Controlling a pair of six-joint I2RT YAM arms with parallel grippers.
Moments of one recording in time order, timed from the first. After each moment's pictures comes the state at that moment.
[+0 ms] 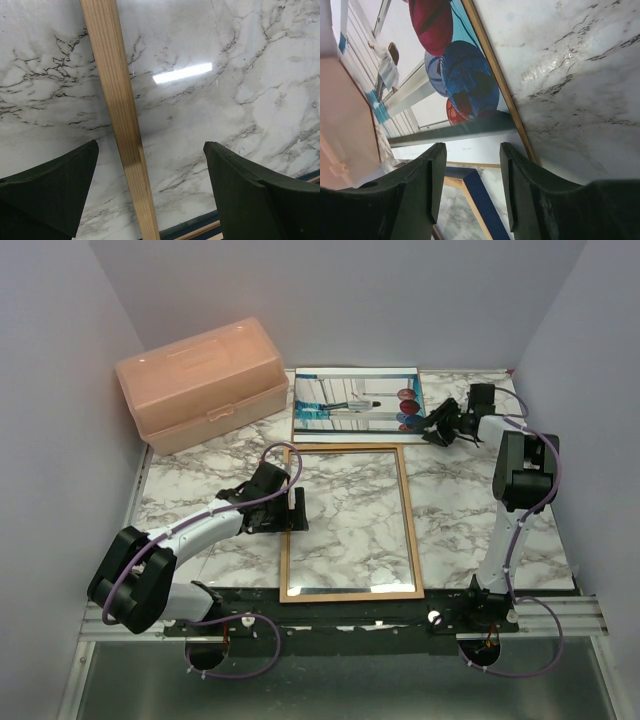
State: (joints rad) left arm -0.58 1.33 0.67 -0.36 0.11 -0.59; right arm -0.11 2.16 1.47 -0.18 -0.51 0.76
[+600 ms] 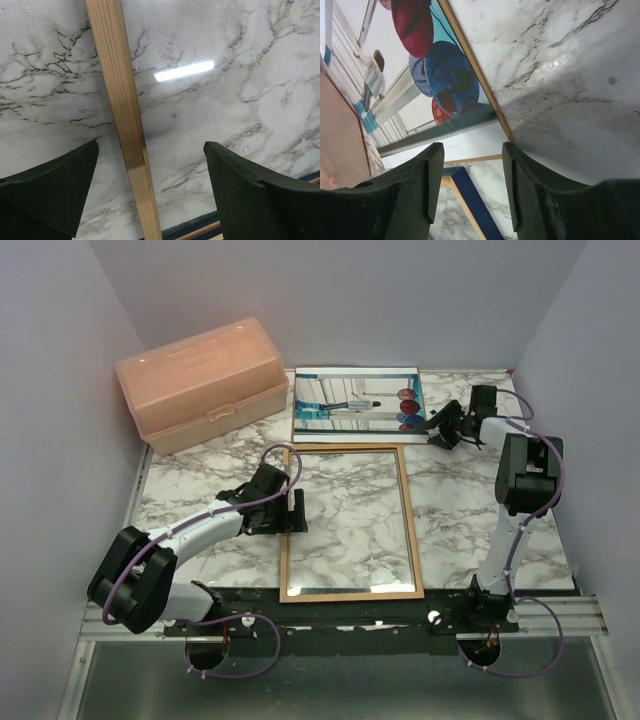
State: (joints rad) left arm -0.58 1.33 0.66 -0.36 0.11 -0.59; right arm -0.11 2.11 1.42 -0.19 -0.42 0.75
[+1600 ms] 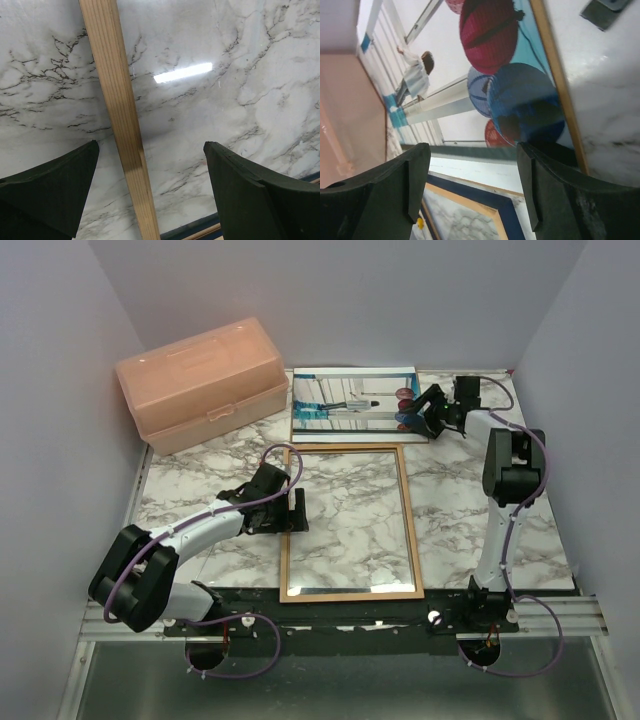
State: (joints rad) left arm -0.58 1.34 0.66 -0.34 0.11 -0.59; right arm -0.04 2.25 1.59 -0.09 -0.52 0.82
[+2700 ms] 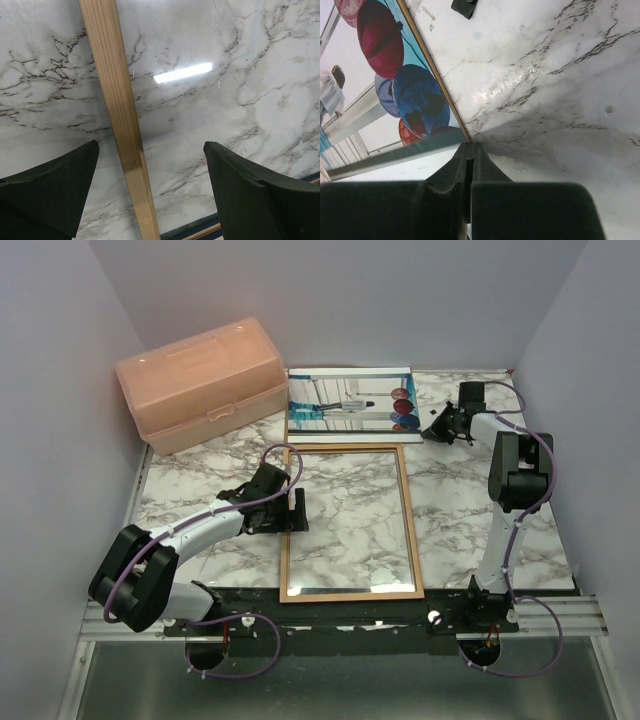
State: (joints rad) left arm -0.58 1.34 0.66 -0.34 0.11 -0.59; right arm -0.04 2.15 1.49 -0.24 -0.24 0.63
